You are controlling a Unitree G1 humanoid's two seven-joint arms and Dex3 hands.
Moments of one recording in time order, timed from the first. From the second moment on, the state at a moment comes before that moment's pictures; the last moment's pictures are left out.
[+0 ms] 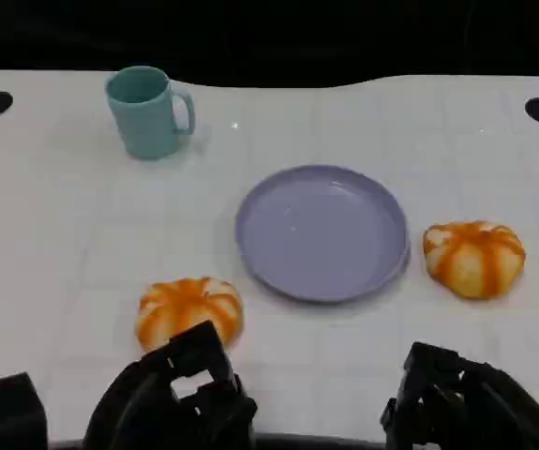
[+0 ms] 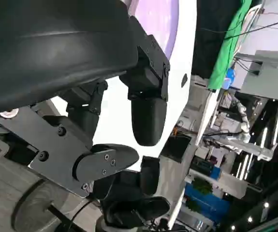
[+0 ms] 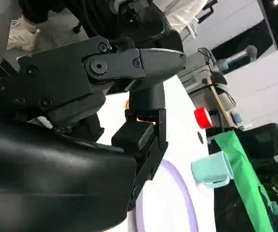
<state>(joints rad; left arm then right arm) 0.21 0.02 -0.06 -0.05 -0.43 0.05 -0.58 0.21 -0.06 0.04 -0.04 0.44 0.12 0.63</state>
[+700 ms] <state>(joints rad) 0.21 0.02 -0.07 -0.05 -0.42 0.05 -0.58 0.21 -0.06 0.04 -0.06 0.44 0.12 0.63</state>
